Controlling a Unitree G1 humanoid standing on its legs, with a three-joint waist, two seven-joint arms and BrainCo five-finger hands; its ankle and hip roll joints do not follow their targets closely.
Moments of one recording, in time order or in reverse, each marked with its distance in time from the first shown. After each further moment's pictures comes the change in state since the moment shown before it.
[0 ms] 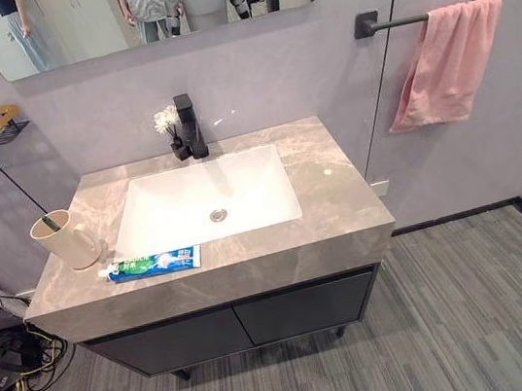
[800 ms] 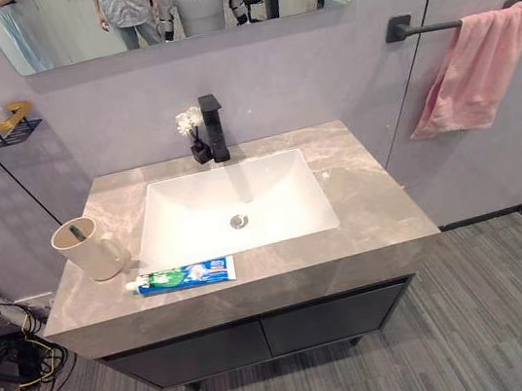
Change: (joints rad) left arm -0.023 0.025 -0.061 0.000 0.008 -0.029 0.021; right arm -0.033 0.008 -0.006 0.001 -0.027 -0.018 -0.015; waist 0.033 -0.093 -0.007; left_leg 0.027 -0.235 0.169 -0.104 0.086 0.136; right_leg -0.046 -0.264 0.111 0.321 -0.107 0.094
